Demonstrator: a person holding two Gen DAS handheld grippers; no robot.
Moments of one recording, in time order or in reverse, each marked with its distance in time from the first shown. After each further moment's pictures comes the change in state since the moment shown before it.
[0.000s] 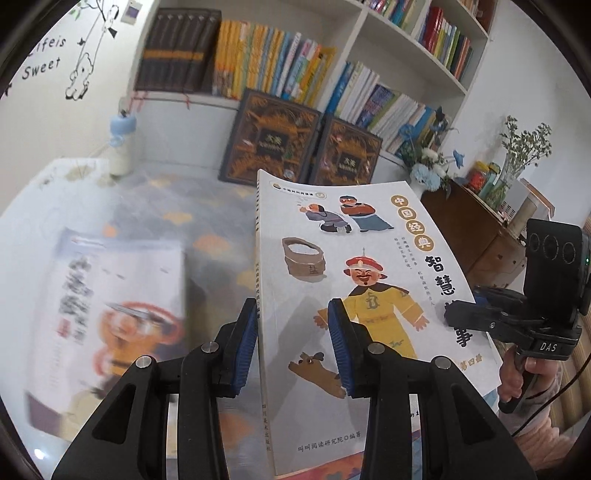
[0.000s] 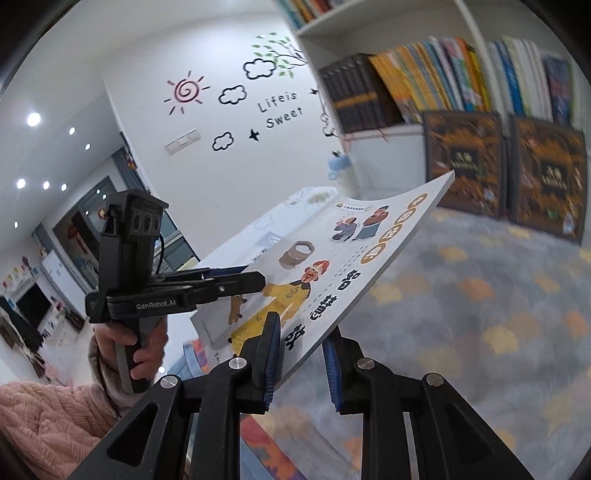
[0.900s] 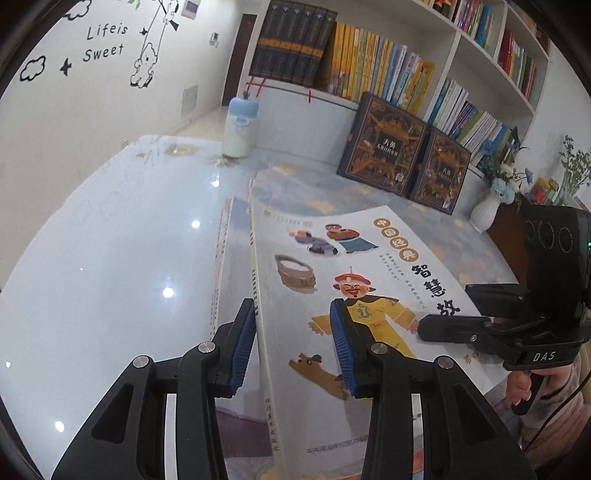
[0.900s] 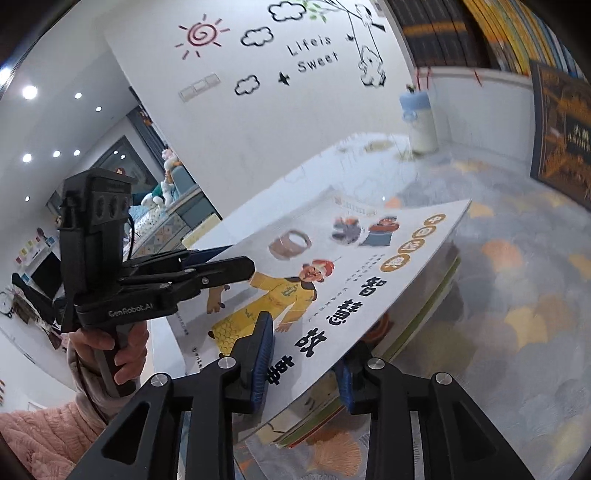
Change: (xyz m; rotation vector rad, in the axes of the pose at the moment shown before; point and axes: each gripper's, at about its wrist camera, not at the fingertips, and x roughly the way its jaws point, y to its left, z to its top) left arm -0.029 0.149 -0.023 -0.086 0.008 0.207; right arm 0.209 0.054 0.020 -0.018 0.209 0.117
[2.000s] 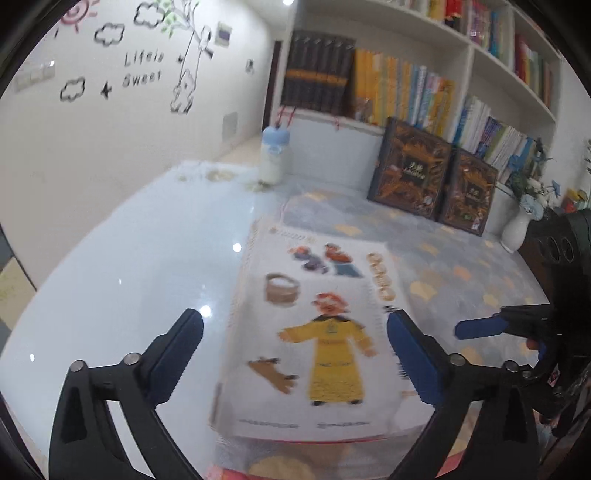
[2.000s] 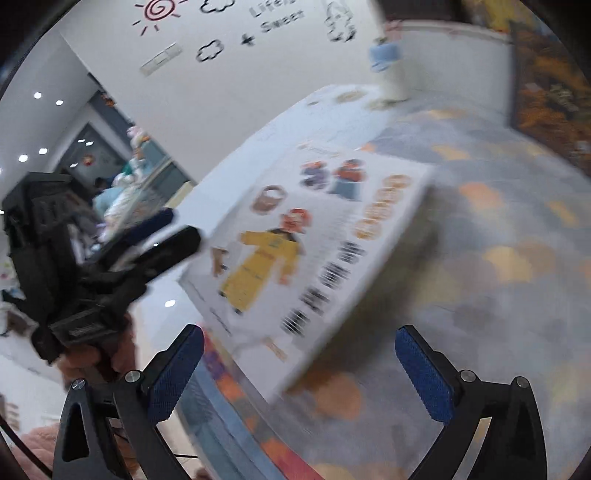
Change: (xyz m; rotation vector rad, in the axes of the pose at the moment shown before) left arm -0.037 -0.046 -0.009 -0.002 -0.133 0.192; right arm -0.024 0.006 -0.008 0.092 0.166 -0.122
